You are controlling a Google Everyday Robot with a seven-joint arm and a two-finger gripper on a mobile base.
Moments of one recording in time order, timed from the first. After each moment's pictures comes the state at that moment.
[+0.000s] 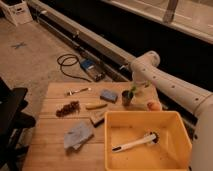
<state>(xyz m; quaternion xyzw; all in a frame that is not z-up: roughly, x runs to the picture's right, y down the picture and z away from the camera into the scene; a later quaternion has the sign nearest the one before) 0.201 -0.009 0.865 -0.19 0.00 -0.11 0.98</state>
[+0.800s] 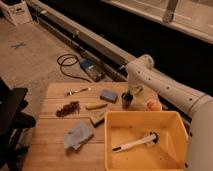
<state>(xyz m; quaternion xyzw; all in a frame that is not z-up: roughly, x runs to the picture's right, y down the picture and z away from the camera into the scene) 0.171 0.017 0.879 -0.22 -0.03 -0.12 0.97</state>
